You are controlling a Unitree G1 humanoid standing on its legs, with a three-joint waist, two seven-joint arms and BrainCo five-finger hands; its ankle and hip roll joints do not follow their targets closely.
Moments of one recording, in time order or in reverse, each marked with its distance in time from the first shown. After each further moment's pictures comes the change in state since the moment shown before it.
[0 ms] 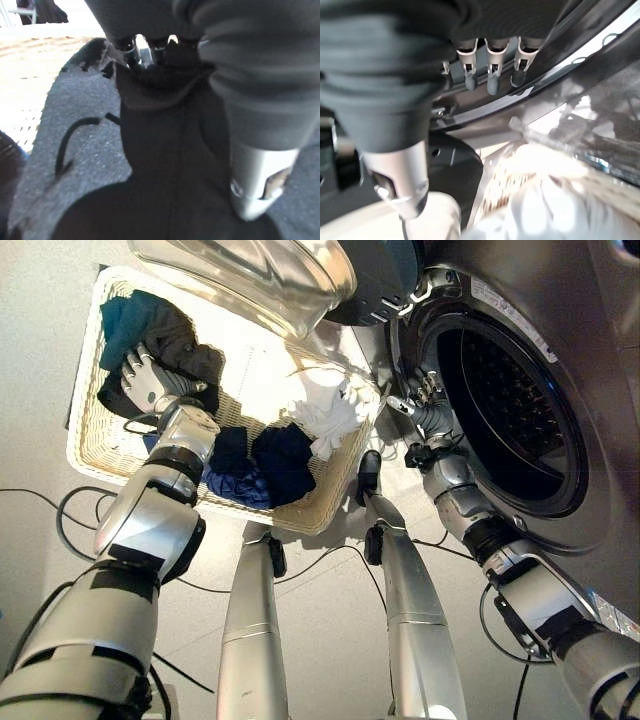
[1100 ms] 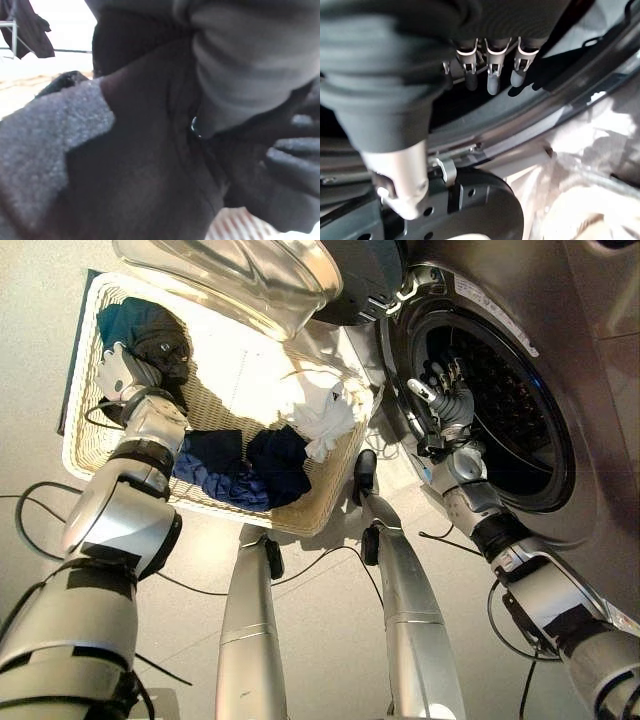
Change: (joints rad) left arm 0.094 0.105 -0.016 -0.058 0.022 -0.204 -0.072; right arm 0.033 -0.044 0.009 -0.096 -0.103 -0.060 -0.094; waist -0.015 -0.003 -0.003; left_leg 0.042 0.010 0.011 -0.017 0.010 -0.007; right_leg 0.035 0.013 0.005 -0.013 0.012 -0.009
